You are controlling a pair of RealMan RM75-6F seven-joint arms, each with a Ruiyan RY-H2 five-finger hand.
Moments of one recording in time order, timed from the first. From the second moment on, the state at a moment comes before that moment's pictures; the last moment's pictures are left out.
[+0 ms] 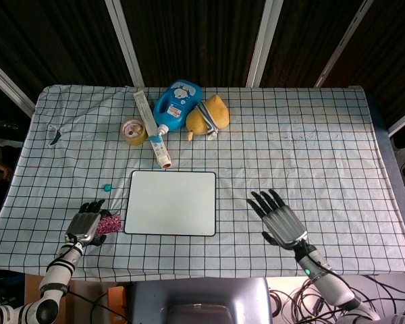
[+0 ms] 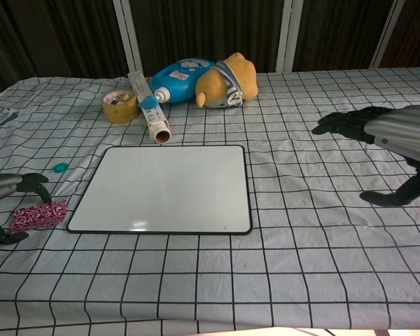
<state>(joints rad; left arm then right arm) -0.59 -1.39 0.00 -1.62 0.78 0.99 0.51 0.47 -1.30 0.03 -1.79 -1.37 1.07 -0.55</state>
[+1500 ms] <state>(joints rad) -0.58 -1.30 -0.10 -1.74 0.94 1.01 0.33 0.49 -1.28 0.03 -1.81 -1.32 1.07 -0.53</state>
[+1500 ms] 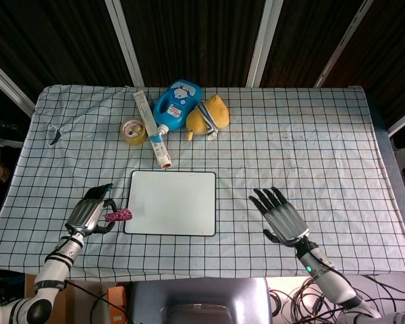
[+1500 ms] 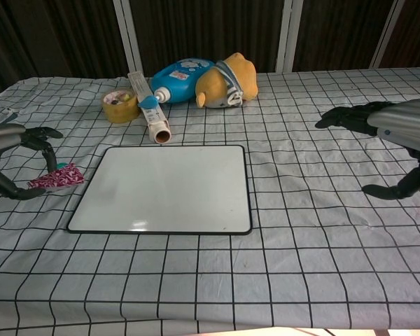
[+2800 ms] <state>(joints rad) -0.62 -1.57 -0.18 -1.41 0.97 1.12 0.34 0.39 -1.11 -0.04 -1.76 -1.54 1.22 -0.26</state>
